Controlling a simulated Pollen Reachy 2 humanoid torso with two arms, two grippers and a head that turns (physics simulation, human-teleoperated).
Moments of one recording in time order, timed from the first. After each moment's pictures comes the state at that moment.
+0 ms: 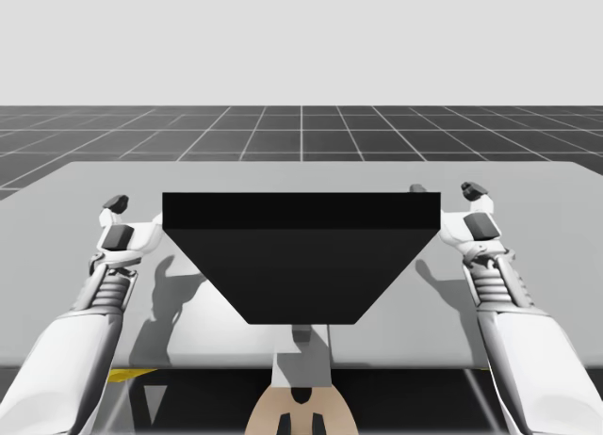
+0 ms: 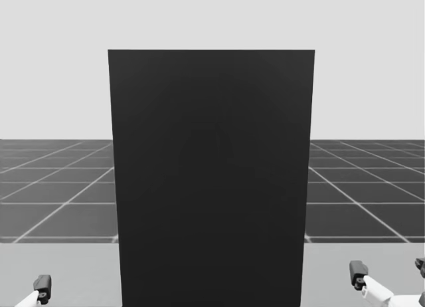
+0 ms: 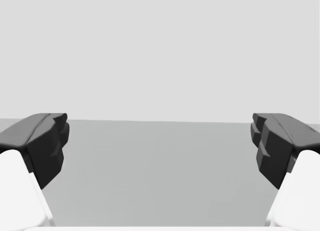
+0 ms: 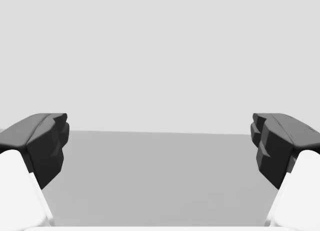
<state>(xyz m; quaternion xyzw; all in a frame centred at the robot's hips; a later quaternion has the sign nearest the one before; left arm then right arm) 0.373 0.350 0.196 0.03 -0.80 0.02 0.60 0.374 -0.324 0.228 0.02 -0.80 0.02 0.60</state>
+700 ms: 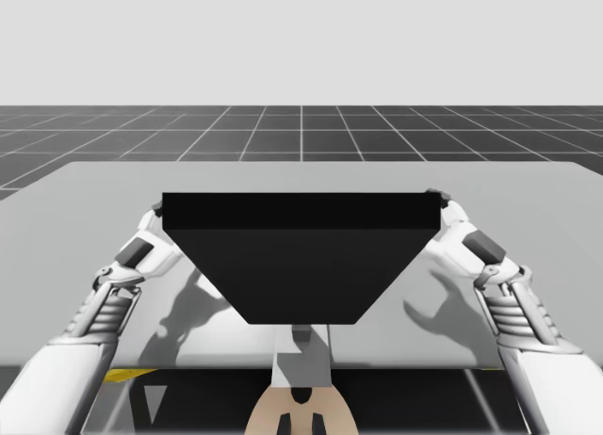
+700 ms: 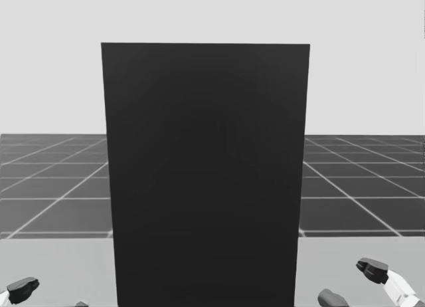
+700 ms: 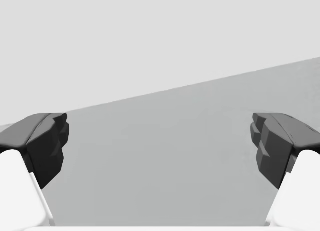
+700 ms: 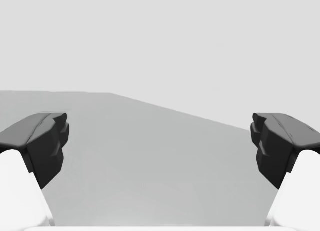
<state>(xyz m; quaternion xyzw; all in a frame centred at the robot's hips) 0.345 0.317 0.198 -0.17 -0.77 -0.17 0.60 0.335 -0.310 0.234 0.26 -0.76 0.21 0.56</state>
